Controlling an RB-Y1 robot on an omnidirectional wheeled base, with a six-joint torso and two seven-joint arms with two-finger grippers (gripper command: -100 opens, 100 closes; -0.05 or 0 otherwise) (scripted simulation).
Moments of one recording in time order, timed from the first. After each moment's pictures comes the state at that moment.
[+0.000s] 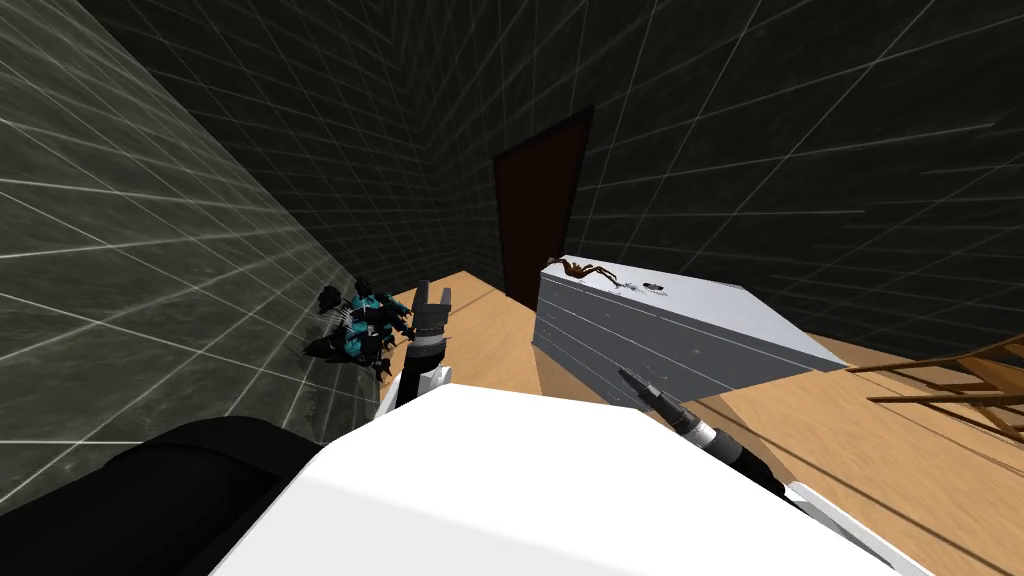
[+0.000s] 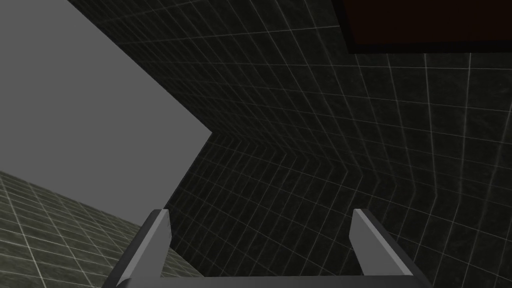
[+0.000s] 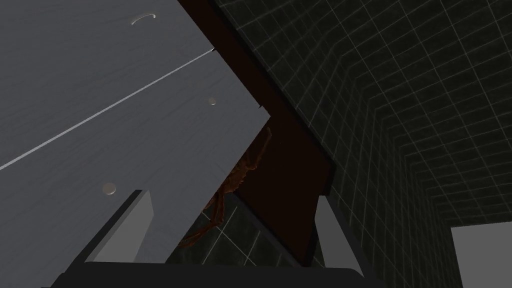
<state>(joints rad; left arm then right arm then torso) 0.50 0.05 0.05 -2.25 -0.06 -0.59 0.14 0.60 -0.86 0.09 -1.42 0.11 -0.94 0.13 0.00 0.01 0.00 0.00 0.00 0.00</state>
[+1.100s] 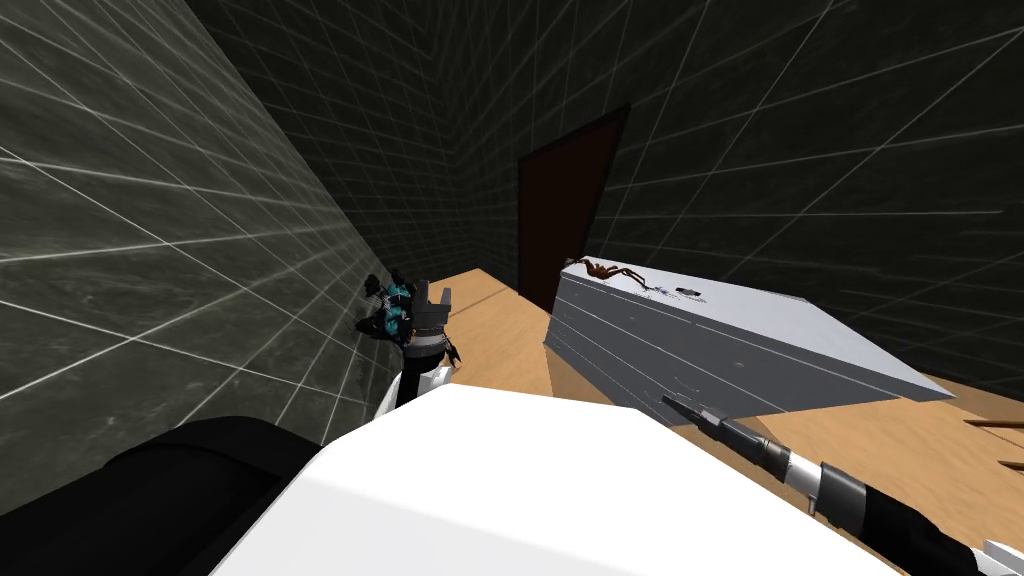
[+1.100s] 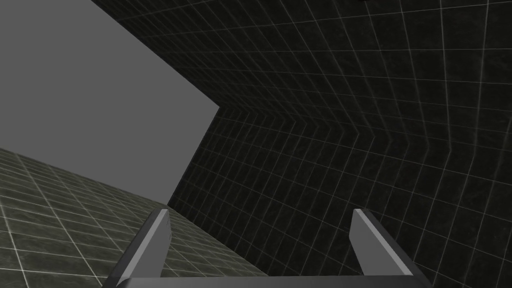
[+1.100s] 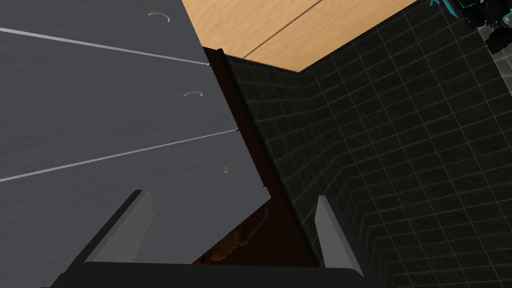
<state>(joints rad) 0.50 0.05 0.05 -2.25 -0.06 -0.59 0.14 0.64 -1.17 0.12 -1.18 0.12 -1.01 0.15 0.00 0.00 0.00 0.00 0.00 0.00</state>
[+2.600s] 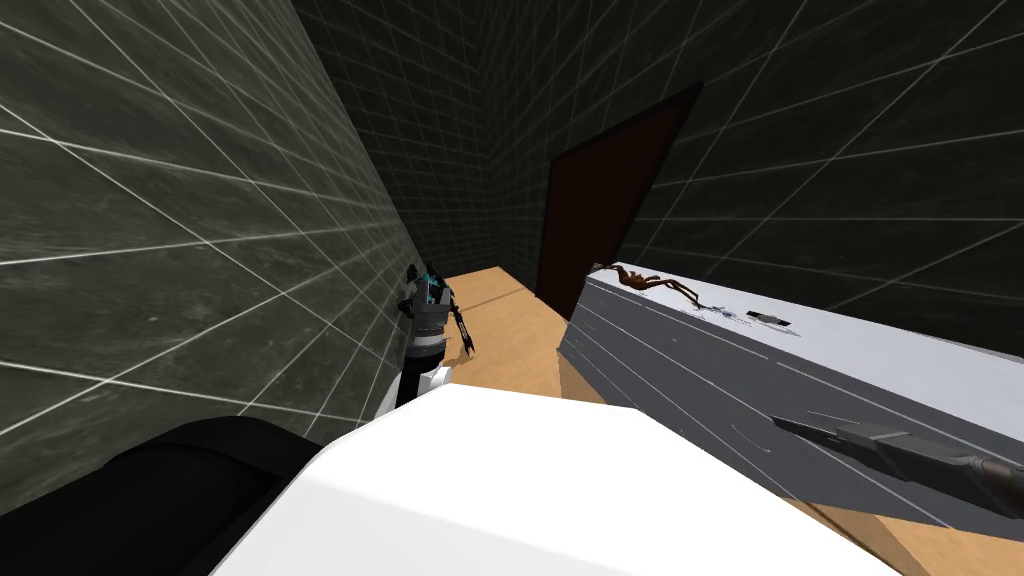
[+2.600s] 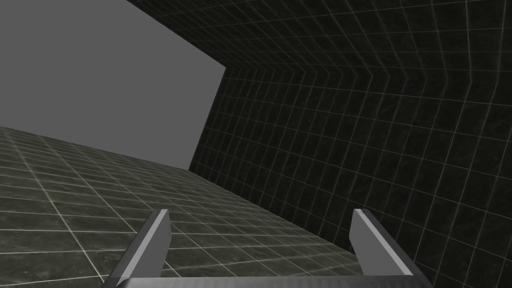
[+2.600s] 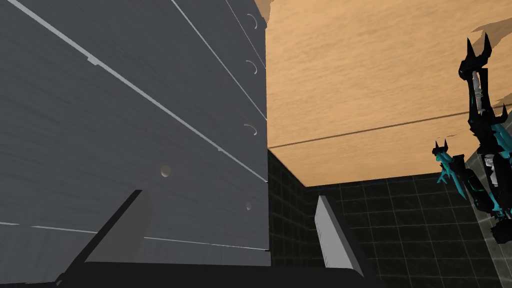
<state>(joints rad) 0.50 0.05 0.05 -2.25 -0.06 -0.59 0.14 0.71 -1.60 0.17 -0.88 0.13 -1.03 0.14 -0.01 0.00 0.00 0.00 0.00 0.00</state>
